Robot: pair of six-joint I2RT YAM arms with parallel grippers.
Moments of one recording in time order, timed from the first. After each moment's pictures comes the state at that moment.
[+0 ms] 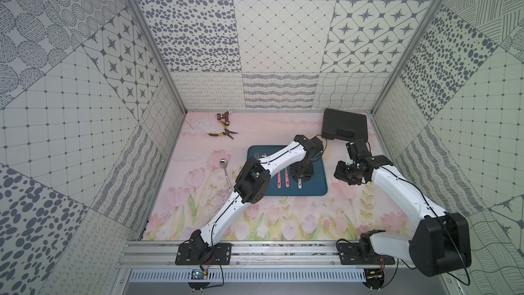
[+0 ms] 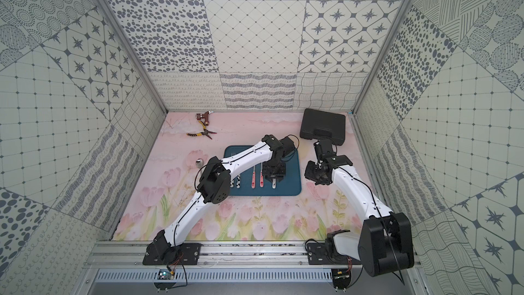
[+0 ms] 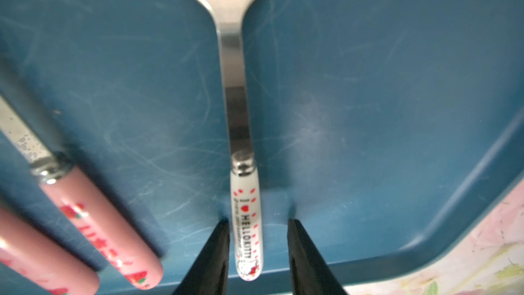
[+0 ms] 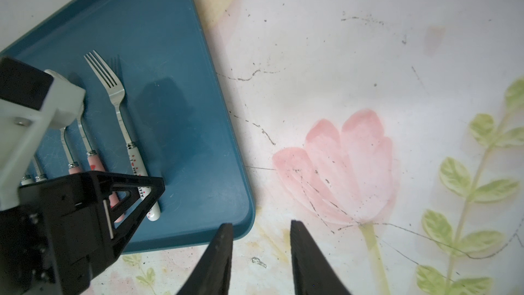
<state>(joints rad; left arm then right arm) -0.85 2.55 2.36 -1.36 0.14 -0.81 0.19 1.26 0.90 -0.82 -0.06 0.52</state>
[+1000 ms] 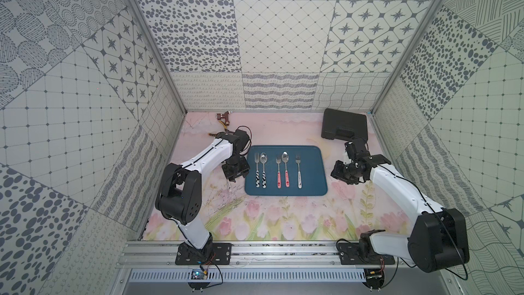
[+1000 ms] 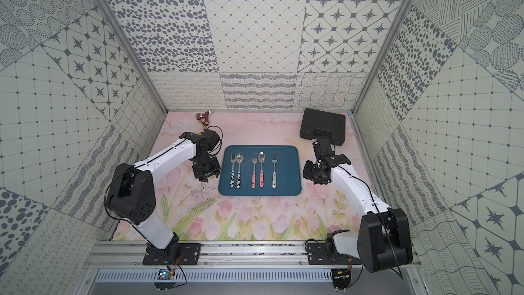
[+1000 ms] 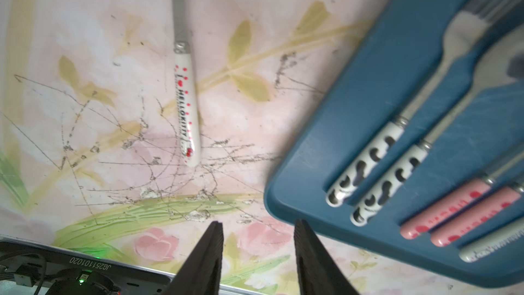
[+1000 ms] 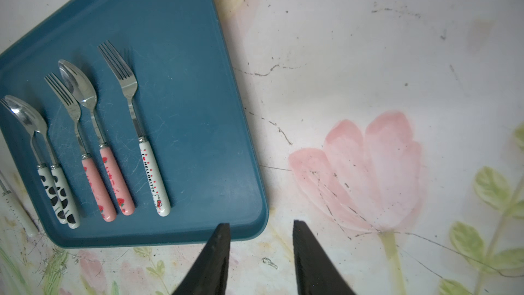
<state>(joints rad) -0.29 1.73 1.27 -1.13 0.07 -0.80 0.20 1.29 0.90 -0.79 -0.12 0.52</state>
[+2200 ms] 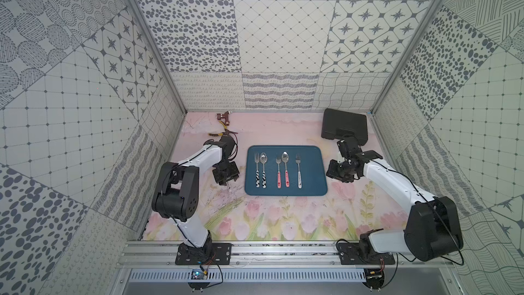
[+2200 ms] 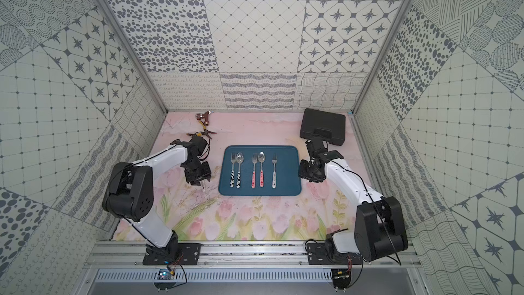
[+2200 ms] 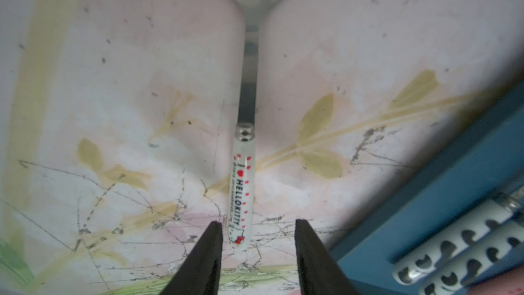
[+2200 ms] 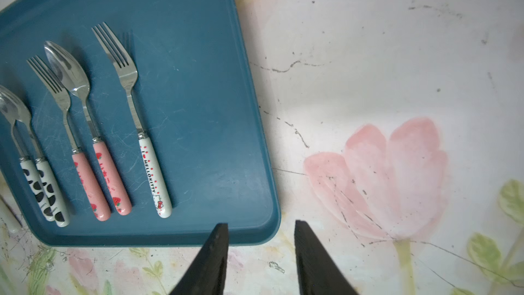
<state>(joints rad) -0.15 1.75 1.12 -0.95 0.07 -0.62 0.27 1.37 0.95 -0.80 -0.09 0.52</state>
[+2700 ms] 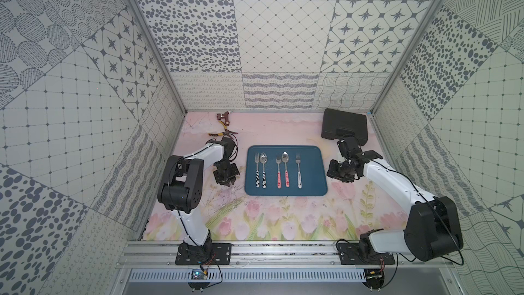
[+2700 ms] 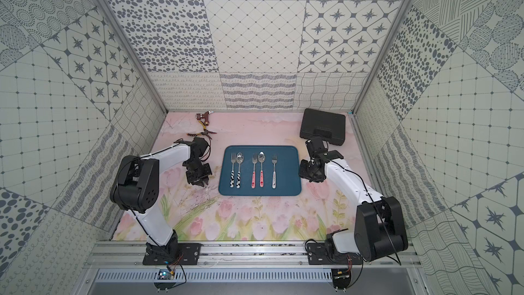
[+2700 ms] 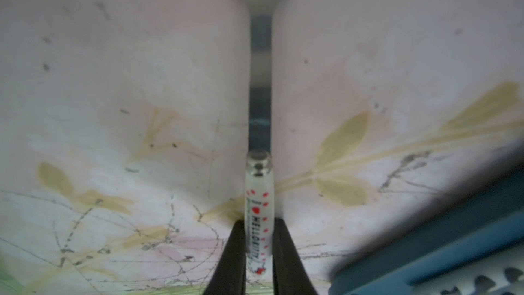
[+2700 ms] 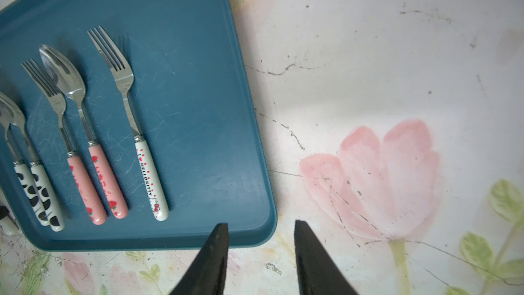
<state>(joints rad) -0.14 1.84 1.13 -0.96 0.10 -0.61 0.27 1.37 0.95 -0.80 -0.08 0.52</state>
